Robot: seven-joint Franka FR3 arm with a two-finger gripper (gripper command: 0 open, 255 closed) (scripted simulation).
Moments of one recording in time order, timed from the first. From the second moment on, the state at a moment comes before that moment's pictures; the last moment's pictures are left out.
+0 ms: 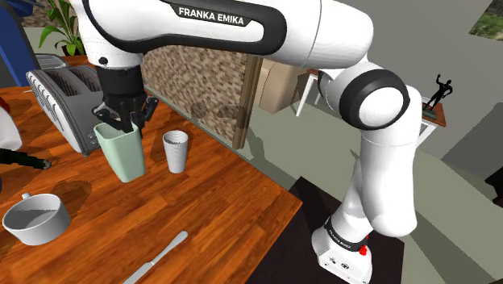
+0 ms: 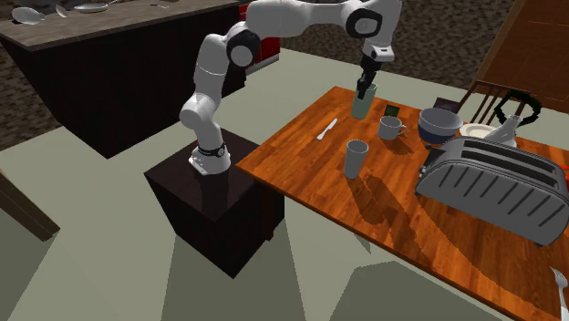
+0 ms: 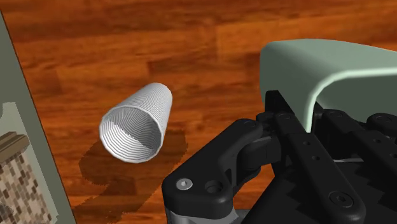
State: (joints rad) arm 0.45 0.43 0.22 -1.19 -0.06 1.56 0.68
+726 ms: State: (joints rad) arm 0.63 0.70 0.24 -0.82 -0.12 1.46 0.84
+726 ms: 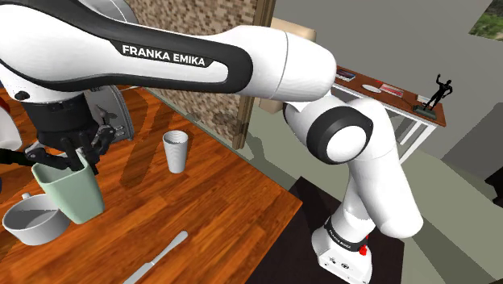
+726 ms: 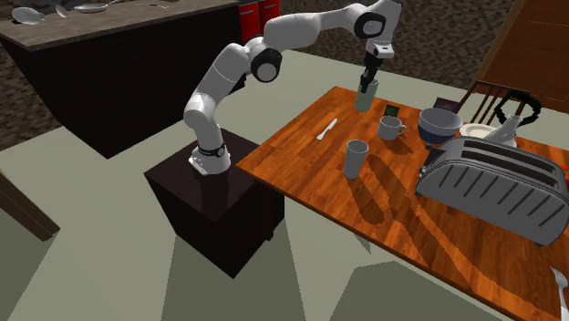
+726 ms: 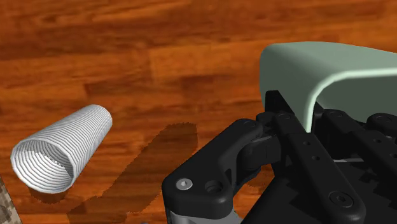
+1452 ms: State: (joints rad) arm 0.60 0.64 0.25 -1.08 -0.11 1.66 0.85
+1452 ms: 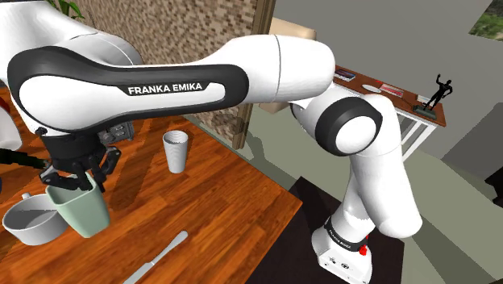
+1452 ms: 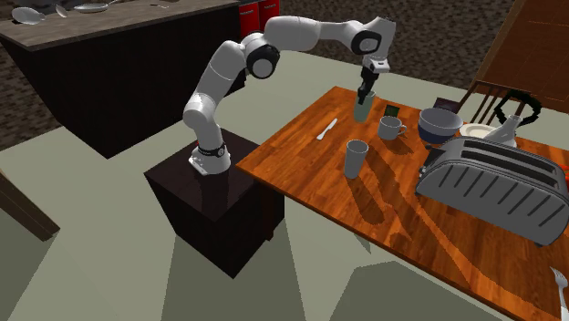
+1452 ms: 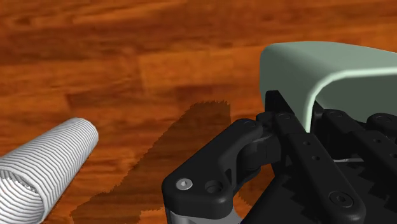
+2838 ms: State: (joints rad) arm 0.59 0.65 0.24 -1.25 -0.11 1.83 0.85
